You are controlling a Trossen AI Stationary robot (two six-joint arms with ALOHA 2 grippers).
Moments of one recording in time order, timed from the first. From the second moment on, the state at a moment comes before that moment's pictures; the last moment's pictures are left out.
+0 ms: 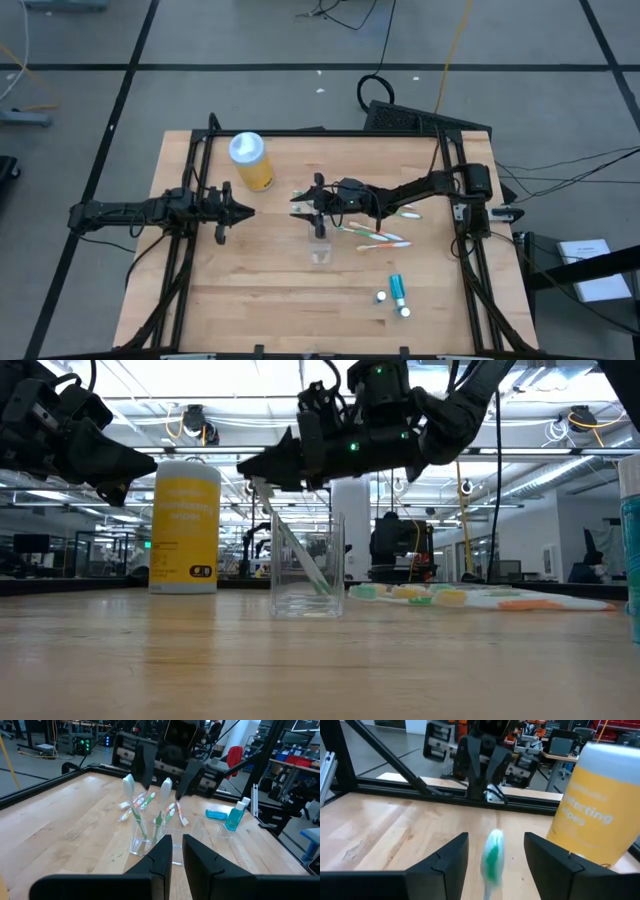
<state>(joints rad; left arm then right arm) 0.05 0.12 0.01 0.03 0.04 -0.19 -0.06 1.94 1.04 0.79 -0.09 -0.13</state>
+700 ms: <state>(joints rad) 0.05 0.12 0.01 0.03 0.04 -0.19 -0.06 1.56 1.04 0.07 0.06 -0.15</state>
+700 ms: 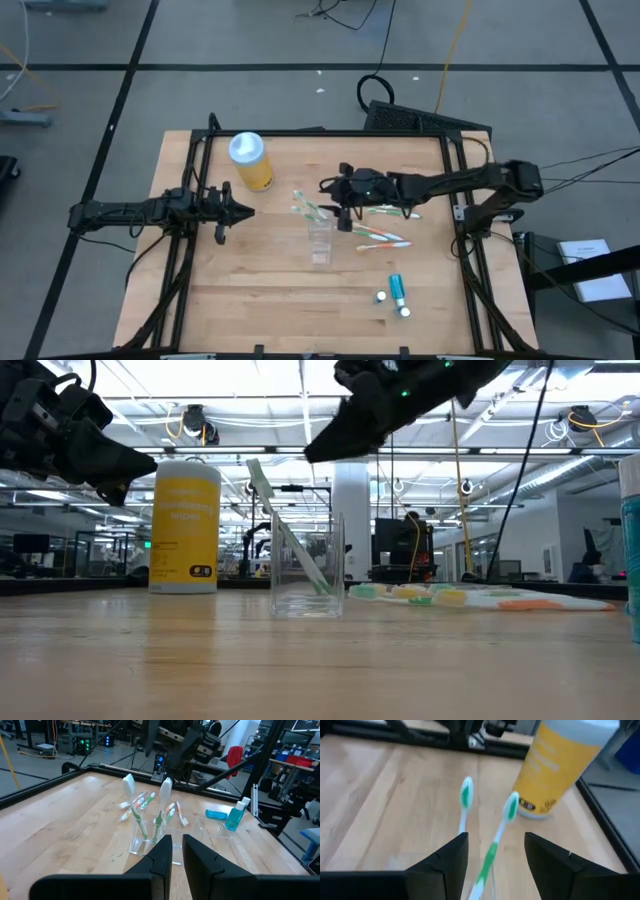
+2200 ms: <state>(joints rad) 0.05 0.12 0.01 0.03 0.04 -0.19 -0.10 0.99 0.39 0.27 0.13 -0.06</state>
